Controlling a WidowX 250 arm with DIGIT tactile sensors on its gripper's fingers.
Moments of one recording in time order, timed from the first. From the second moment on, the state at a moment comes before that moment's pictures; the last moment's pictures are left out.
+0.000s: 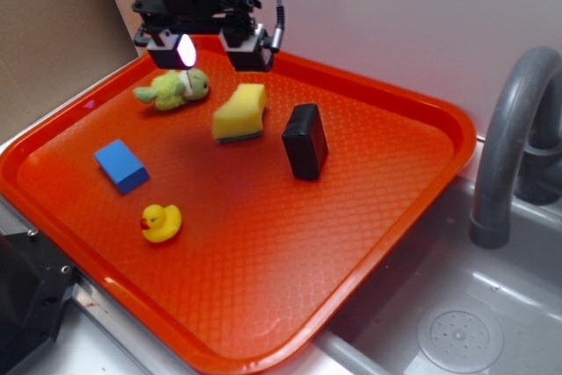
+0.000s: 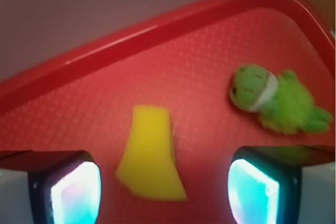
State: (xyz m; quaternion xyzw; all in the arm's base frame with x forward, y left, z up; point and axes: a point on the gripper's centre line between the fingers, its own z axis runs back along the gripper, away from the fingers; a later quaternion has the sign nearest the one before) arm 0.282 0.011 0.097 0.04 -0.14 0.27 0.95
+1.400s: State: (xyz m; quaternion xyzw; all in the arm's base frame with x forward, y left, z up) arm 0.285 0.001 0.121 0.04 -0.08 0.16 0.98
